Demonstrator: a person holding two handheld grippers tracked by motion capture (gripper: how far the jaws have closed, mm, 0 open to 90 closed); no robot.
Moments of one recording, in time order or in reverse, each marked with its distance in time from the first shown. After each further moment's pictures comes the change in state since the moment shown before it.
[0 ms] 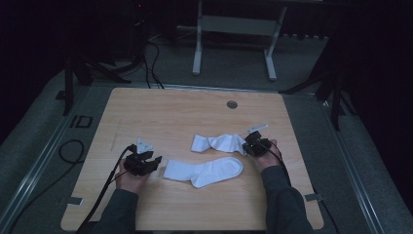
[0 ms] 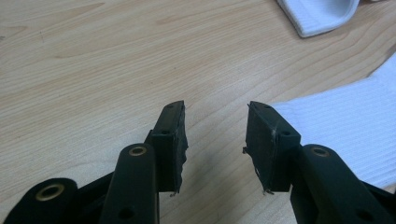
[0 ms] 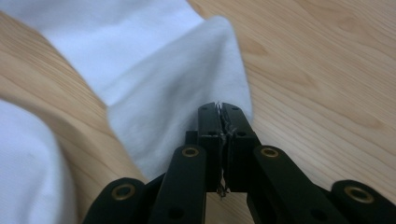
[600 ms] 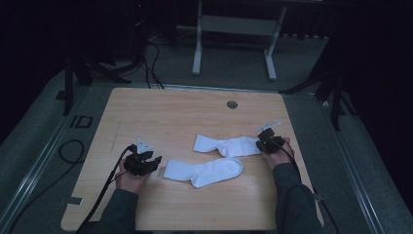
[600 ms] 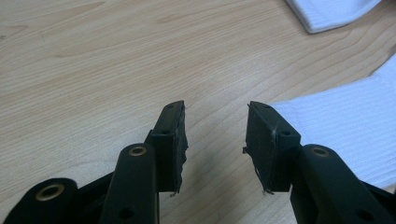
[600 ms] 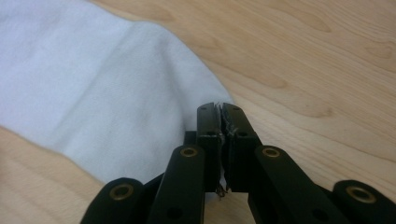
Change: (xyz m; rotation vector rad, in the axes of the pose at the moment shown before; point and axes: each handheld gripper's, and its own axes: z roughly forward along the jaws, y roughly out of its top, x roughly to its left) left arm 0.000 0.000 0.000 0.004 0.004 0.001; right arm -0.042 -0.013 -0.004 0.032 -0.084 0.046
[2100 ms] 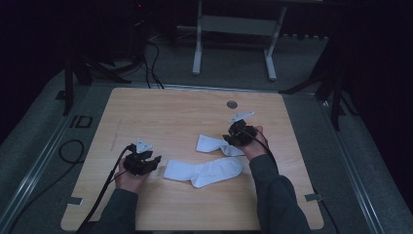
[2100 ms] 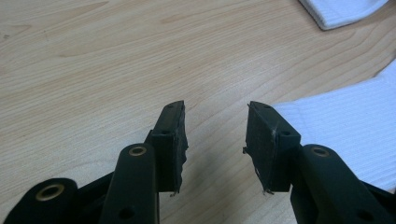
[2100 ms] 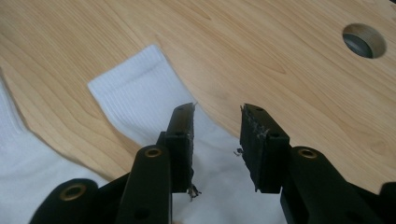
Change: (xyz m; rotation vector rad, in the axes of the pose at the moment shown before) left arm 0.002 0.000 0.001 0.001 0.003 -0.005; right arm 0.082 0.073 -0.026 -0.147 0.190 -0.144
